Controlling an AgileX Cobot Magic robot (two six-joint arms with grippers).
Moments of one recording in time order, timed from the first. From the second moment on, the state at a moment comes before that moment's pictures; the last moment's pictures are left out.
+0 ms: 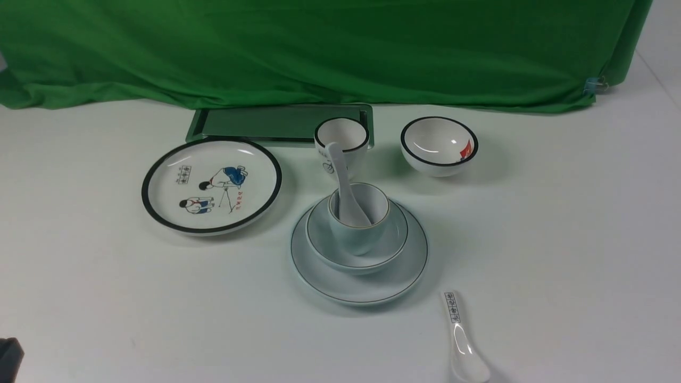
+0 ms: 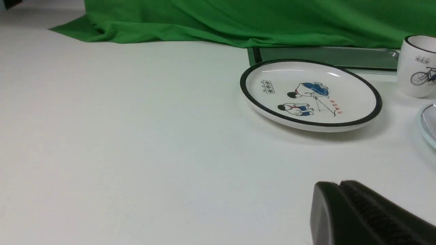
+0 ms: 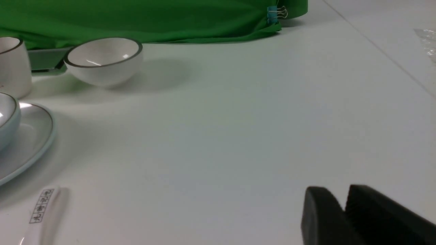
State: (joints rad) right arm -0.01 0.00 0.01 -0.03 0.22 0.13; left arm 0.07 0.00 0.01 -0.10 0.24 0.06
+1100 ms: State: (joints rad) right arm -0.01 0.00 0.01 -0.03 0.22 0.13; left arm 0.07 0.00 0.01 -0.02 0.23 0.06
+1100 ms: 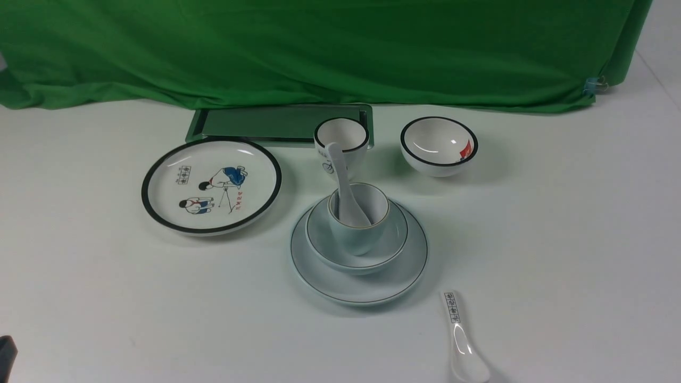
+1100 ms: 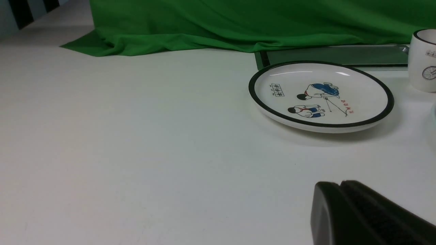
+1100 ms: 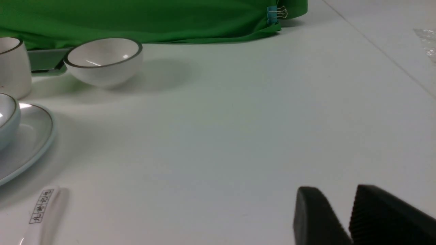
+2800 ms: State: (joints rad) right arm -0.01 0.00 0.01 -0.03 0.22 0.13; left arm 0.07 0.00 0.01 -0.02 0.23 0.06
